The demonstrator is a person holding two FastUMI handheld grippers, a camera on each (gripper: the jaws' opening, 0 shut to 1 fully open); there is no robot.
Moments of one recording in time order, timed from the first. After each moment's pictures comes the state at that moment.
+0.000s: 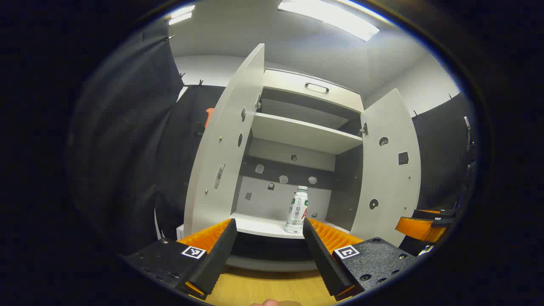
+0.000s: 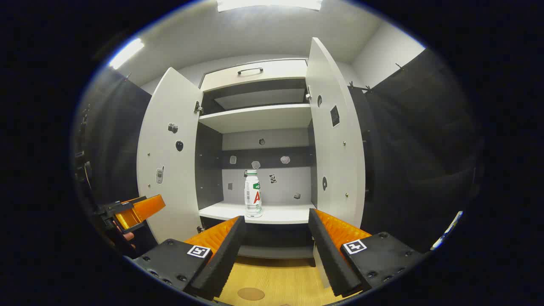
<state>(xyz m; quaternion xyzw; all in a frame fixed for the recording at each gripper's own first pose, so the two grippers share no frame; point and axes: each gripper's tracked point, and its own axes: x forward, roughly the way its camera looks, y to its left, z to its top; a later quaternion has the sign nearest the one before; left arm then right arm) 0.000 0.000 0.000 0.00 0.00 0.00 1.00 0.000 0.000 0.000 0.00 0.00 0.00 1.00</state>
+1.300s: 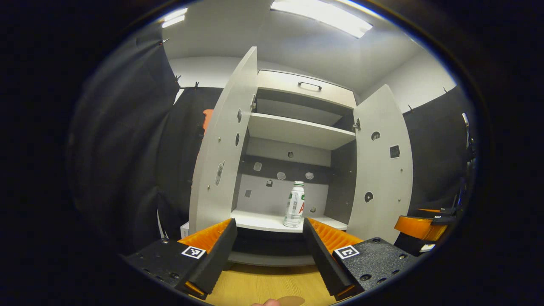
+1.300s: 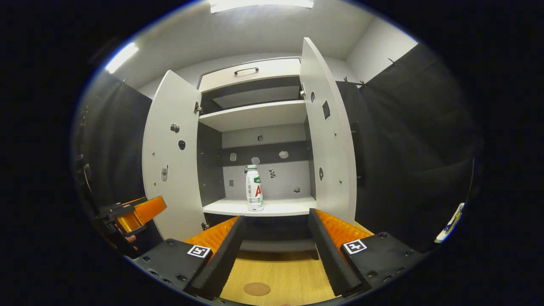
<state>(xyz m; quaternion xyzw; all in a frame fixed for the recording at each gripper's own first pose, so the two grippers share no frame) -0.024 -0.008 -0.002 0.02 0.01 -0.01 1.00 -0.026 -0.001 -0.012 0.02 0.01 -0.01 1.00</state>
